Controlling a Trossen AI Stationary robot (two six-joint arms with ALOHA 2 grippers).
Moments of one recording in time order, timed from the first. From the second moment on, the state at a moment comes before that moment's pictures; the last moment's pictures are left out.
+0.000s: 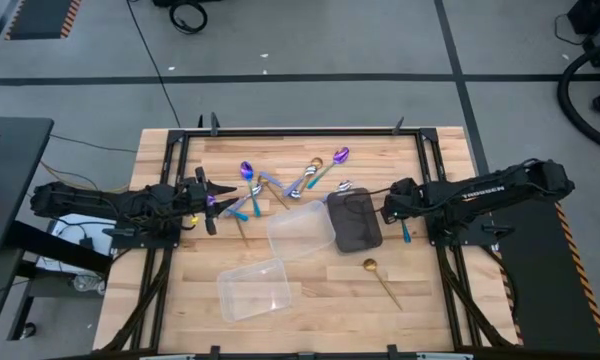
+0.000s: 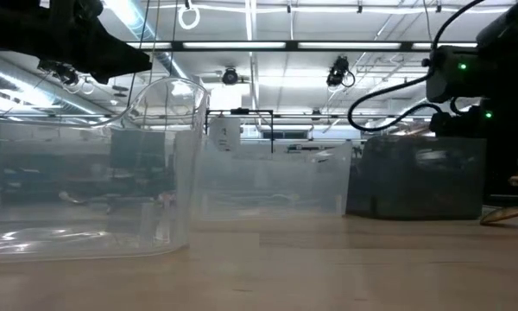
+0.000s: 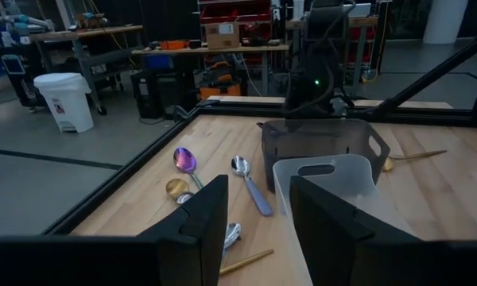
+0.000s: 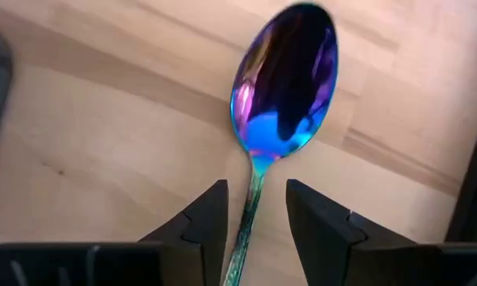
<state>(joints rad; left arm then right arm) -0.08 0.44 0.24 0.13 -0.38 0.01 -0.04 1.04 0.38 -0.79 0.40 1.14</state>
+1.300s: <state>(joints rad) -0.08 0.44 0.24 0.14 -0.35 0.01 -0.04 1.05 0.50 -0.87 0.35 1.15</state>
